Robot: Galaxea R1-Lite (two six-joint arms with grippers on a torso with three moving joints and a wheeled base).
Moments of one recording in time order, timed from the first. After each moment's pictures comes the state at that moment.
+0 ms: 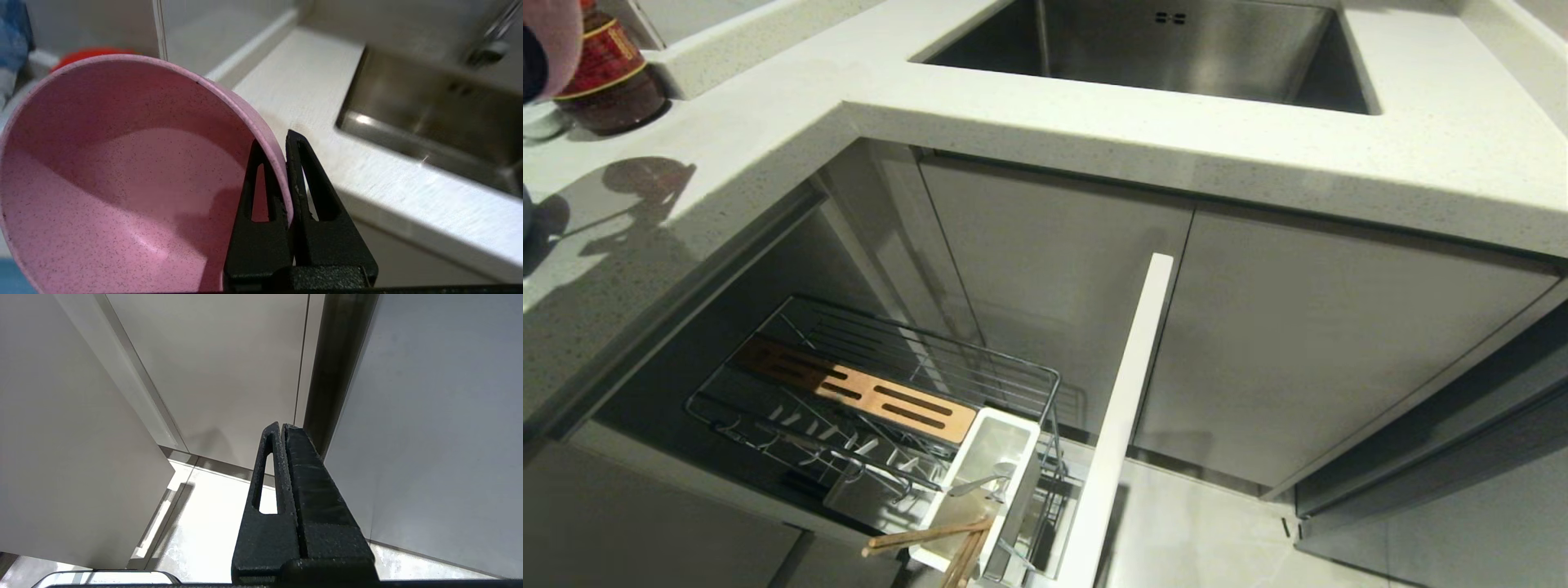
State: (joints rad) left arm -0.32 1.25 -1.45 -0.11 0.41 0.01; right arm 0.00 0.00 0.00 -0.08 0.00 0.02
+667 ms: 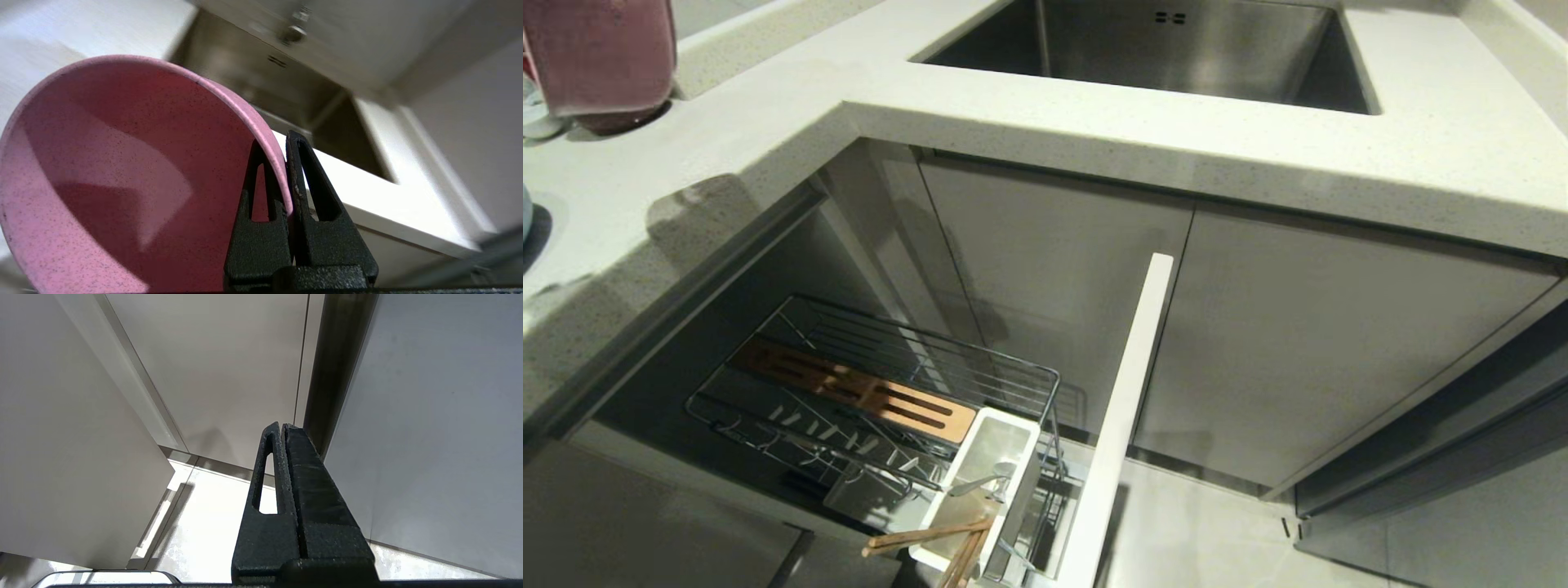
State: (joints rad) left arm -0.67 1.14 -1.32 -0.15 0.31 -0.21; right arm 0.00 0.00 0.00 -0.08 0.00 0.02
